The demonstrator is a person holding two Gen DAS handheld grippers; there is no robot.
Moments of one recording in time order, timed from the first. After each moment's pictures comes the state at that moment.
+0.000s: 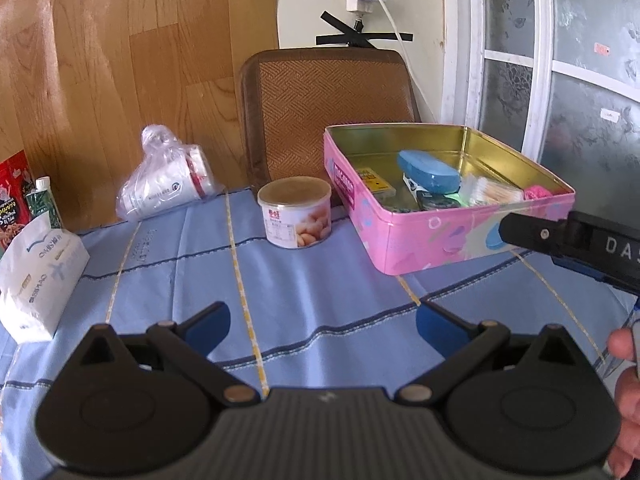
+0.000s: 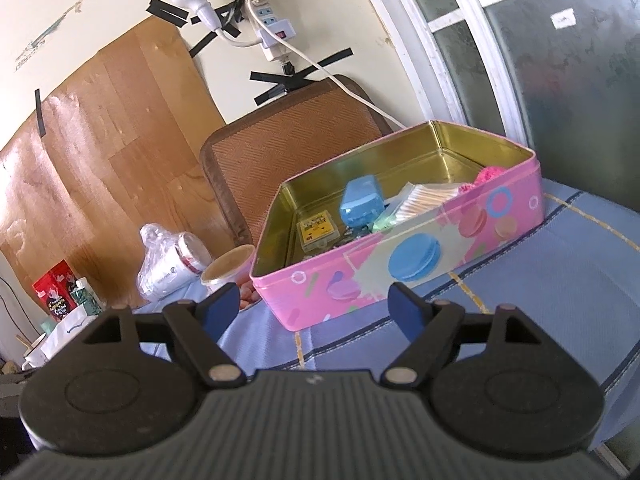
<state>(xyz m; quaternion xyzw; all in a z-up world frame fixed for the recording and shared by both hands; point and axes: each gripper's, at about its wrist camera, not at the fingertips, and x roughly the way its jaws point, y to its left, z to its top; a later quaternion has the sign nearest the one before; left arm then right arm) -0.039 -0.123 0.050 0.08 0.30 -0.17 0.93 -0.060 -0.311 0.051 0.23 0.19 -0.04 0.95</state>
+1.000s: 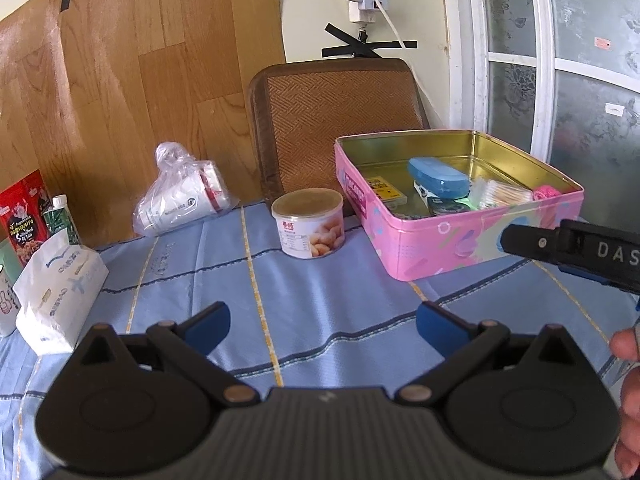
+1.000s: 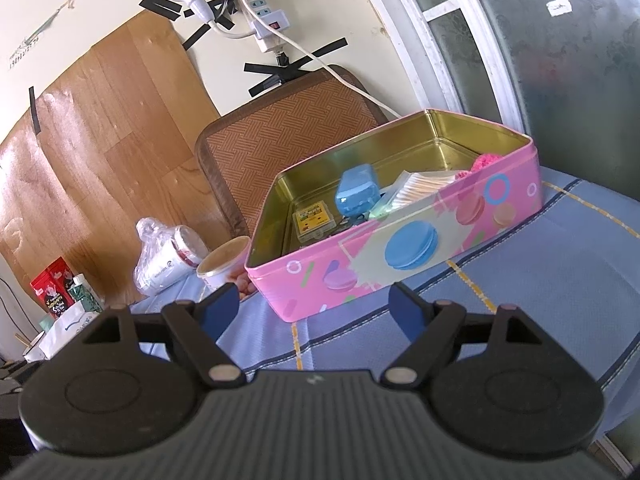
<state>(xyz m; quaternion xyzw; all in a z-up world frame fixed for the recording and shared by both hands) -0.046 -0.123 0.055 0.10 0.28 -0.15 0.94 -0.059 -0.311 0.048 0.24 0.20 -0.04 0.95</state>
